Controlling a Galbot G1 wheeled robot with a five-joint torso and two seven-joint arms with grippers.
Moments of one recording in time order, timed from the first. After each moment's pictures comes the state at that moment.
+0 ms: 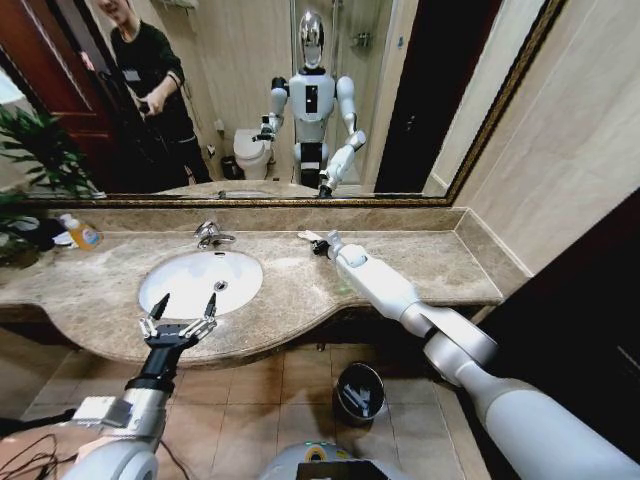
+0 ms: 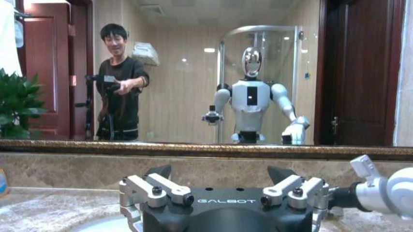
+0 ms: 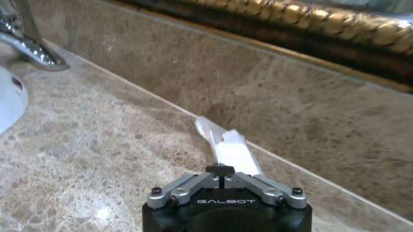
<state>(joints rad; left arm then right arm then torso) 1.84 -1.36 -0.82 -2.47 -0.37 0.04 0.05 -0.14 1.35 -0.36 0.87 0.52 -0.30 -0.06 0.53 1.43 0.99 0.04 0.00</state>
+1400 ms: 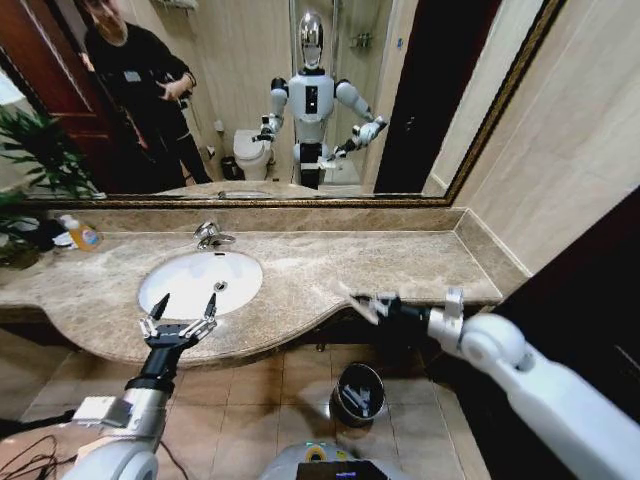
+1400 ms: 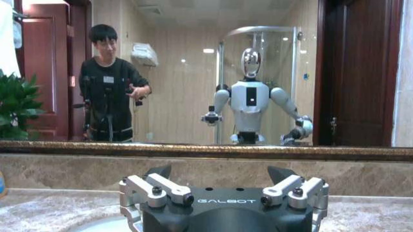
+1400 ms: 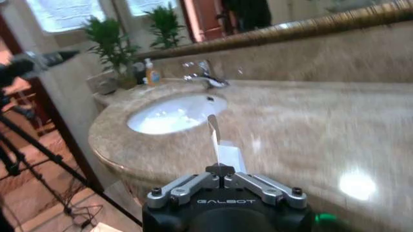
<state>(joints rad) 1.84 -1.36 -0.82 -2.47 -0.37 0.04 0.05 -1.38 0.79 0.48 2.03 0.74 -0.32 -0.56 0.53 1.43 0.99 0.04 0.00</state>
